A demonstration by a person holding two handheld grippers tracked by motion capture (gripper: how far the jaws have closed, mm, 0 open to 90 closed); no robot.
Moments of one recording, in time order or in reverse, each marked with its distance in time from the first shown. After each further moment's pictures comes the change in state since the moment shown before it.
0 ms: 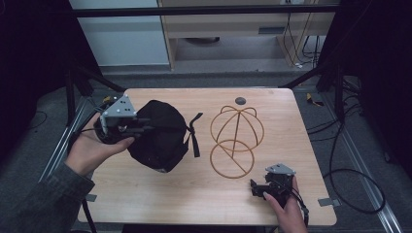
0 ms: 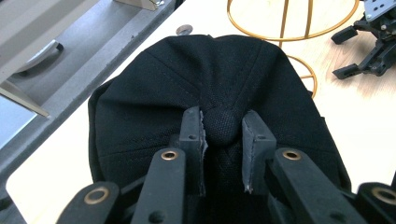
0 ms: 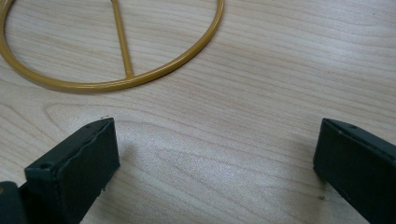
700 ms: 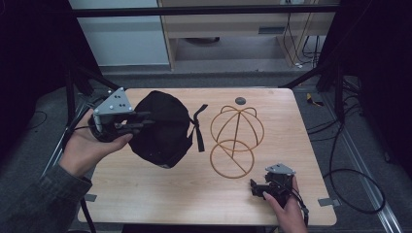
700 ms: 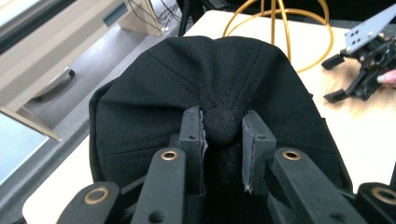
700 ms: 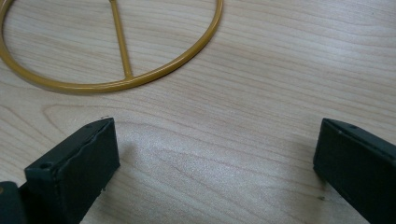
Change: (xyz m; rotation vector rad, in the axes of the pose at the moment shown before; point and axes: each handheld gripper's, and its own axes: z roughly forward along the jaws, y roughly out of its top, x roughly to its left) left arm -0.010 0.024 -0.023 -0.088 0.027 0.039; right arm 0.000 0.000 0.000 0.002 -0.005 0.003
